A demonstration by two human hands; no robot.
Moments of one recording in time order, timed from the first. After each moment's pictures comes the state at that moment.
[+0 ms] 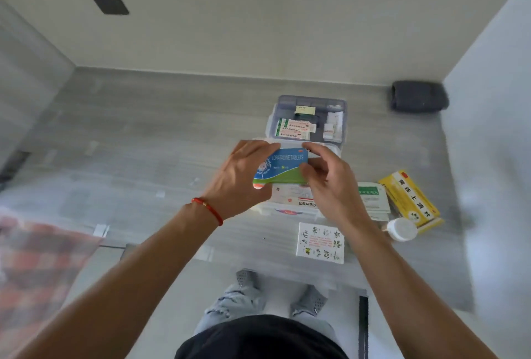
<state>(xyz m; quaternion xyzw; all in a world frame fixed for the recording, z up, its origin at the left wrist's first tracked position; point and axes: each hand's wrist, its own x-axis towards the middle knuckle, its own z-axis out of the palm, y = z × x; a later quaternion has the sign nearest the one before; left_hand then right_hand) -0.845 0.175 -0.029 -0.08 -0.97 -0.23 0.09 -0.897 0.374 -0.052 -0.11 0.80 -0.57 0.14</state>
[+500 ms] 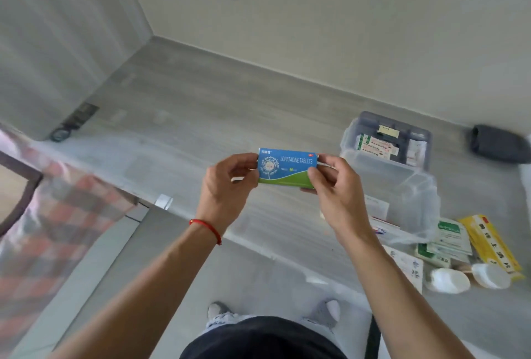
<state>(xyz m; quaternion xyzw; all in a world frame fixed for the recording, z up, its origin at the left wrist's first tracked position) -0.722 0.018 -0.043 0.28 -0.75 -0.57 0.19 -0.825 0.192 -0.057 -0.09 0.75 -0.64 0.17</state>
